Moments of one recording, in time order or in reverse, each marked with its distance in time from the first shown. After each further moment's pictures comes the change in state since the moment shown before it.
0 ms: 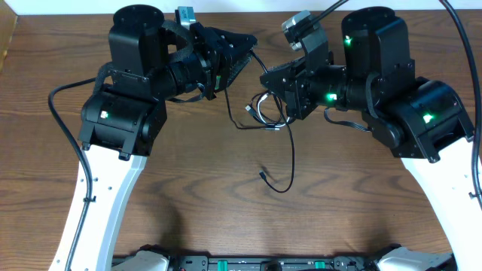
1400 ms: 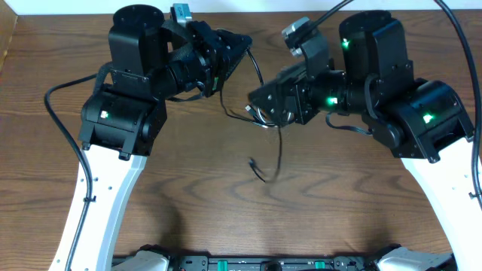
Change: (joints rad) left arm 0.000 0.000 0.000 0.016 -0.071 0.046; right arm 0.000 0.000 0.000 -0.080 0.019 0.008
